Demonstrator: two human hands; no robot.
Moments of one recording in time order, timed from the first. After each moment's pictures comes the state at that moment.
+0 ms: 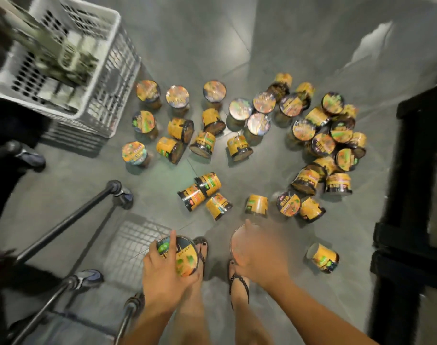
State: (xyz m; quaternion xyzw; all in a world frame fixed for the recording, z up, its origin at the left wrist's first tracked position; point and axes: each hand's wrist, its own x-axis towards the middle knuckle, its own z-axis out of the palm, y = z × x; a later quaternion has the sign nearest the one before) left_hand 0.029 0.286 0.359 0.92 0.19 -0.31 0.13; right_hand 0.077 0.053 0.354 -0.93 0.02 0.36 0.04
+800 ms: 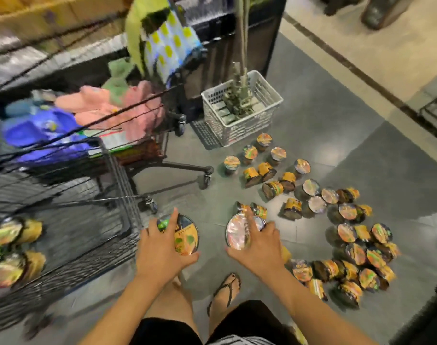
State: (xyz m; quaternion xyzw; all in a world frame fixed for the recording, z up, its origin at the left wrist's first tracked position) left_hand -0.186 0.287 0.663 0.88 0.45 -0.12 0.14; right_hand -0.014 0.132 0.631 -0.91 -0.27 0.29 0.11
